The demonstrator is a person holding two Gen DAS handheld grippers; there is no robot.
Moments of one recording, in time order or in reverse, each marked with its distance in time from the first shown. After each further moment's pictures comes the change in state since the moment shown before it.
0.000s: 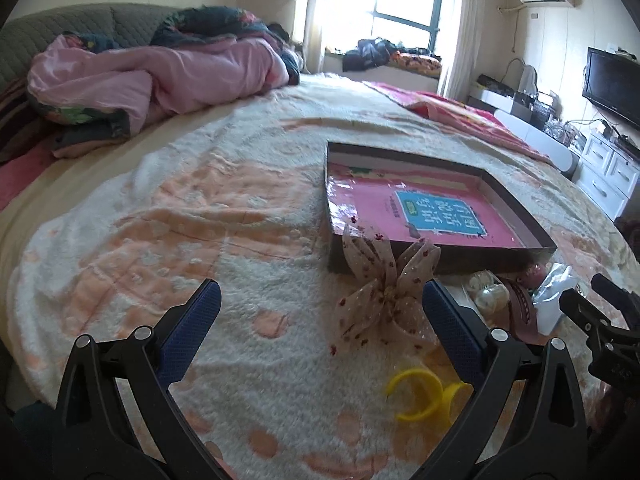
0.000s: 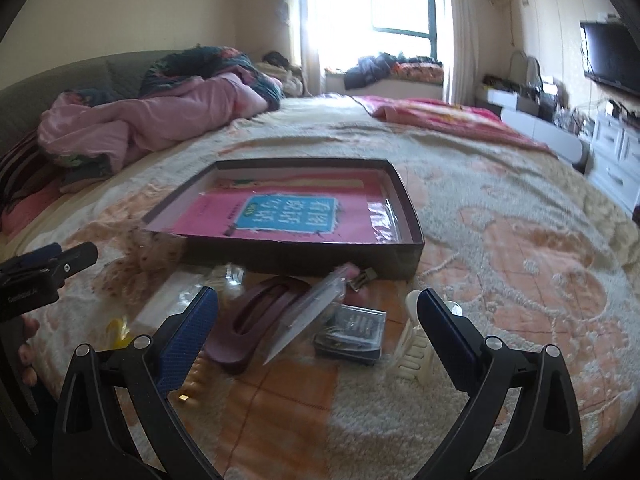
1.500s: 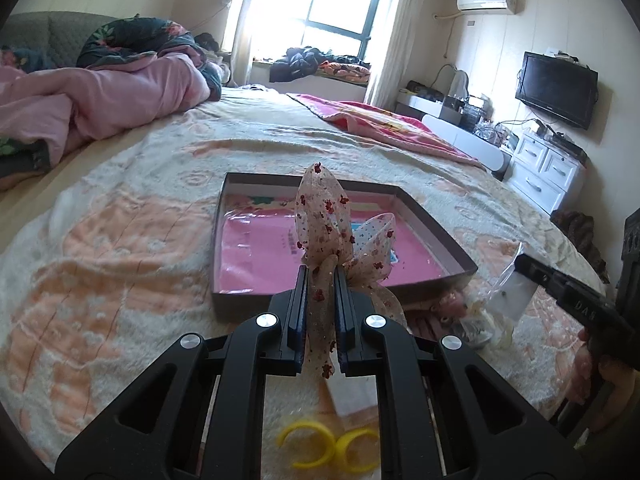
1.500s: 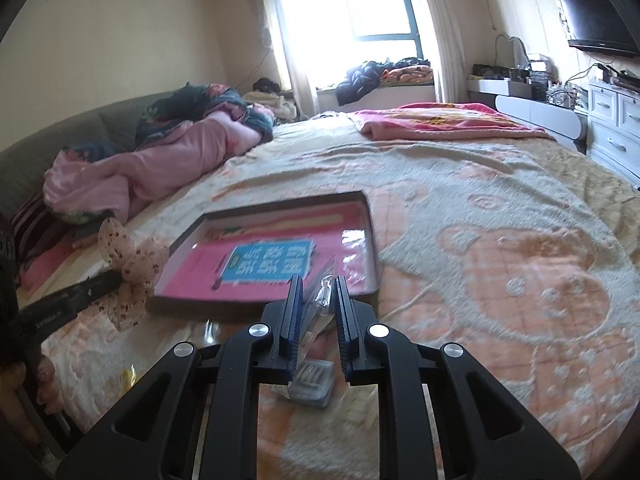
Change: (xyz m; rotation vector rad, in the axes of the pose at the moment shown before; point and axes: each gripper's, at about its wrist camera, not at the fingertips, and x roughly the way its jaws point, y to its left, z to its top) left arm 0.002 -0.043 0.033 0.073 -0.050 -0.261; right arm -0.019 -0.060 0.032 0.132 -0.084 0.072
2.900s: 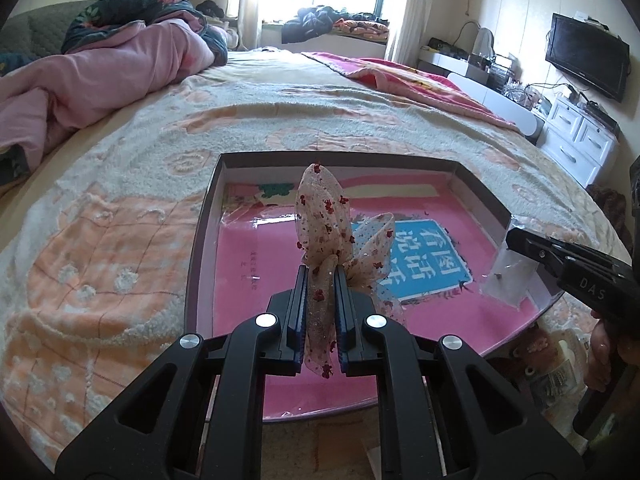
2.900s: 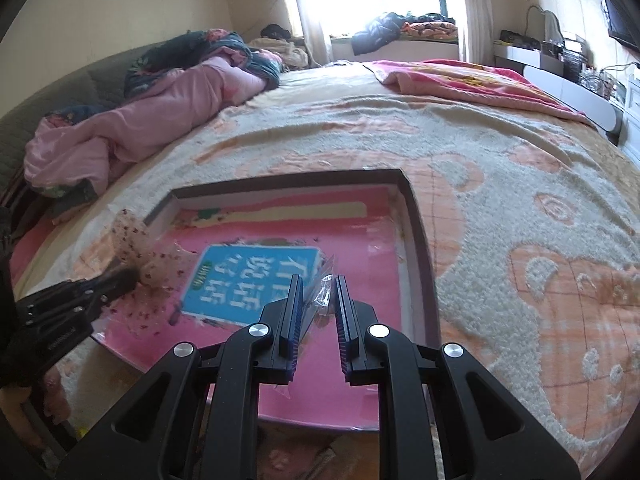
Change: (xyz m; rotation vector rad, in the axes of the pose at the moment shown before) left arm 0.106 0.019 0.029 0.031 0.157 0.091; right arm 0.140 0.006 0.037 -0.050 0.217 0.018
